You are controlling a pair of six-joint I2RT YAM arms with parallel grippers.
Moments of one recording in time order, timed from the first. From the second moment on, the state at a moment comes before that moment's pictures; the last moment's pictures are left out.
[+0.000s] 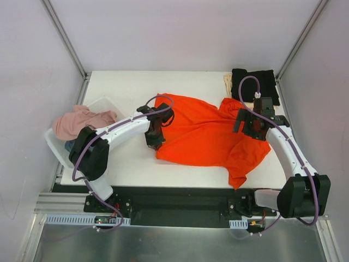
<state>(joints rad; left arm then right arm) -0.68 1.70 1.28 -0.99 -0.14 -0.92 0.10 1.26 1.02 -0.77 0.04 0.34</state>
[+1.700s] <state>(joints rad) -0.45 1.41 0.74 -0.43 0.21 -0.94 0.10 1.15 0.97 -0.80 0.06 0.36</state>
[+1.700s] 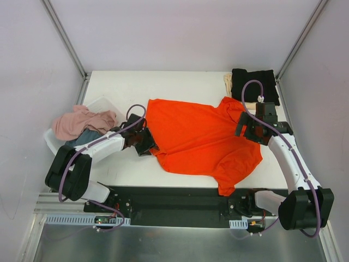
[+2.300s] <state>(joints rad) -0.45 1.35 0.67 -0.32 0.30 -0.95 0.10 1.15 0.95 -0.81 0.07 0.37</state>
